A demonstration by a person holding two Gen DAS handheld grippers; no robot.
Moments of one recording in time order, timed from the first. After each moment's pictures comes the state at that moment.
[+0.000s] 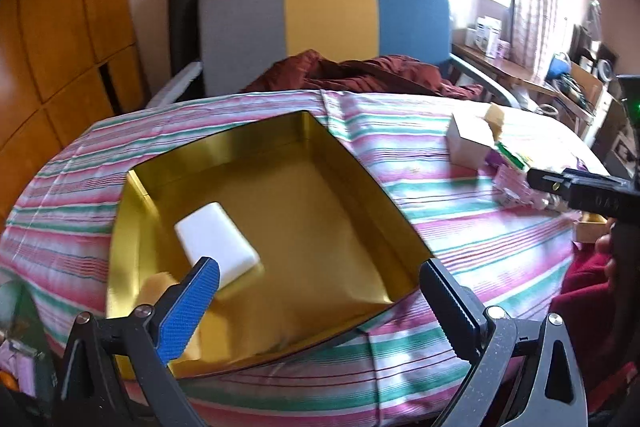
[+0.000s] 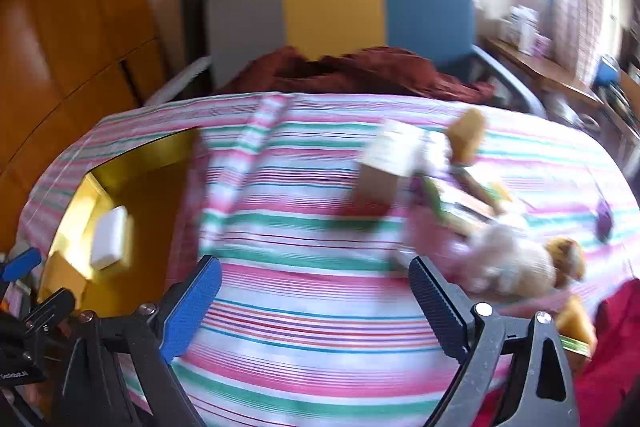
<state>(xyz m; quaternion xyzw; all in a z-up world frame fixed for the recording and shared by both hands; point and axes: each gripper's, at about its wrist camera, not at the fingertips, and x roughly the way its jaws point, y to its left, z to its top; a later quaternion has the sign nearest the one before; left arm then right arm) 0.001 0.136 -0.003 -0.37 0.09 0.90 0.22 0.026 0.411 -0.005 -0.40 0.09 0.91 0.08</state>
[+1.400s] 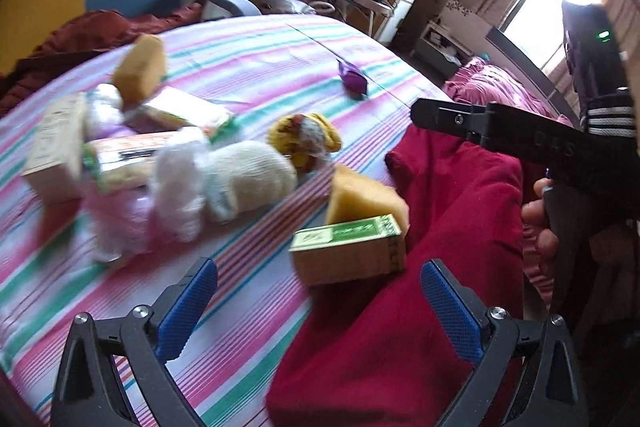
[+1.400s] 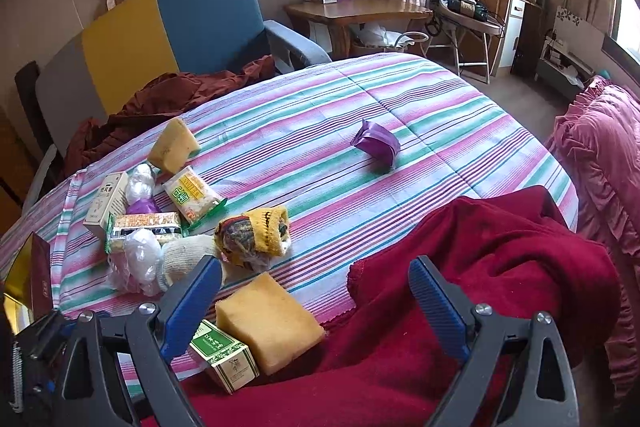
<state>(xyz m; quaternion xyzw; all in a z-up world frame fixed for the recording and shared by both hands) 0.067 0.466 -0.033 -0.46 0.15 0.66 0.57 0.147 0.642 0.007 -0.40 0.20 0.84 0.29</state>
